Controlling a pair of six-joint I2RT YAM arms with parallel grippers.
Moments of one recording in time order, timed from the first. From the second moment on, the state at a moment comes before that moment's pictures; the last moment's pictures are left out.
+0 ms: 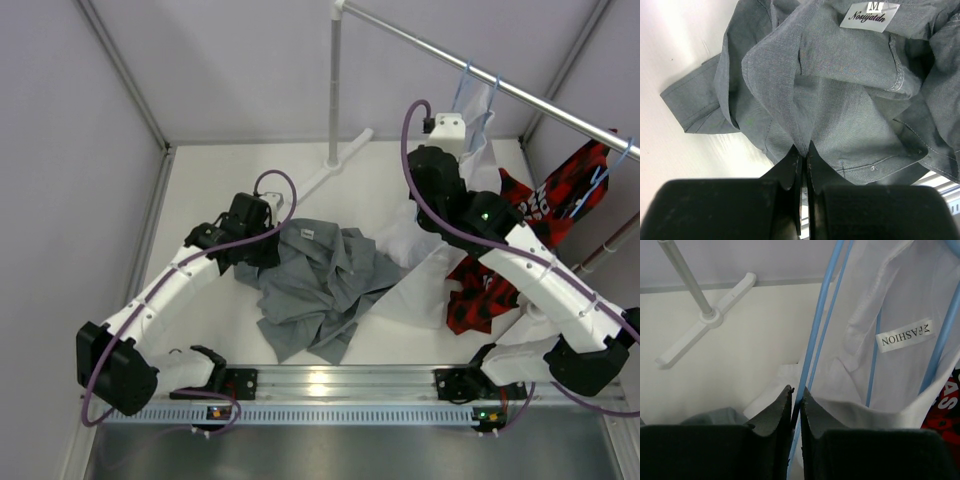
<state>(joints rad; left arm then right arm) -0.48 1.22 1.04 -0.76 0.05 -0.28 0.80 1.30 1.56 -0.74 0.89 0.32</state>
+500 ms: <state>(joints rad) -0.48 1.21 1.04 -0.76 0.06 -0.28 0.80 1.26 1.56 -0.67 0.88 0.31</state>
